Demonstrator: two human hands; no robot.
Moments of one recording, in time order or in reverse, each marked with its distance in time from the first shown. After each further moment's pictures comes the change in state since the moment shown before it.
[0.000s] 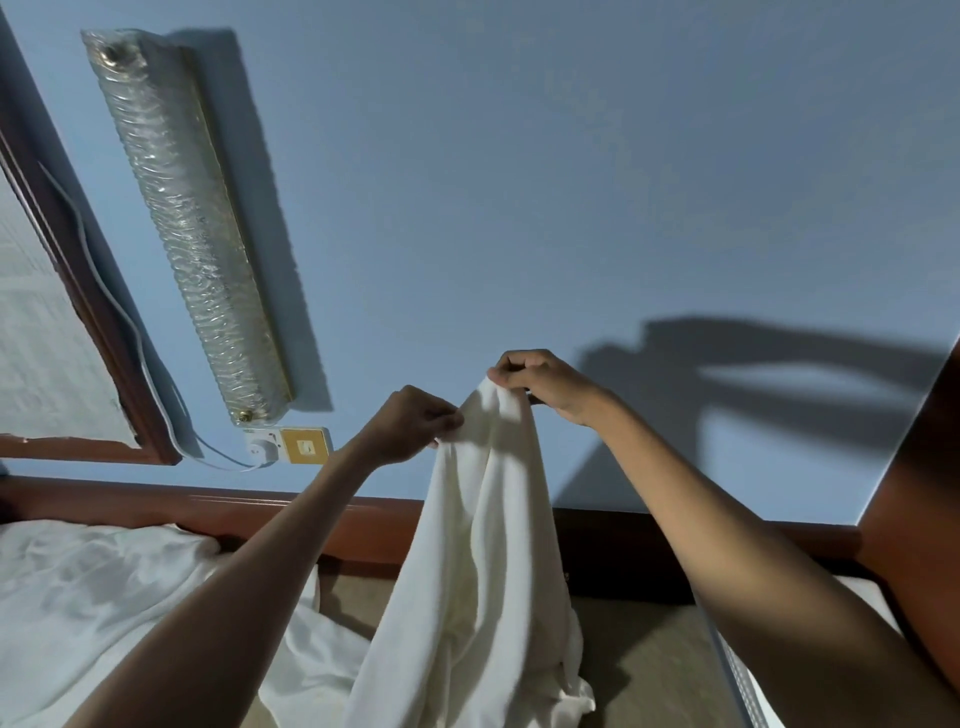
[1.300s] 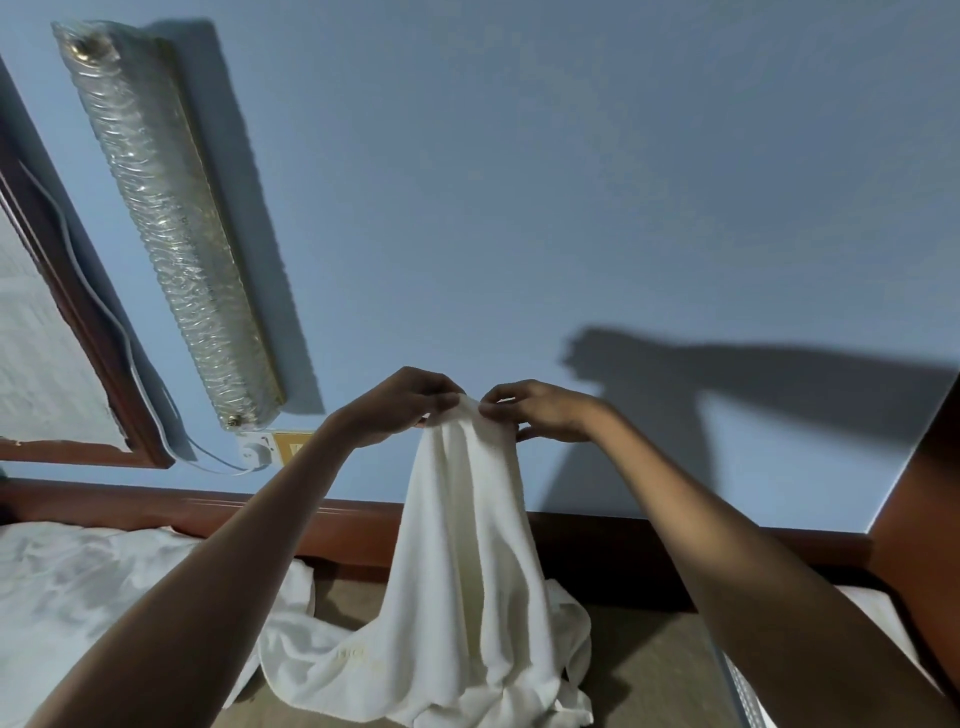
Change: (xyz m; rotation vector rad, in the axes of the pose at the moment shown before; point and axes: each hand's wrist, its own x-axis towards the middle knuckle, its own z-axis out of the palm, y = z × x) left_hand 0.032 0.016 -0.014 -0.240 -0.181 -0.007; right_hand 0.012 0.033 -0.011 -0.012 -0.256 0.123
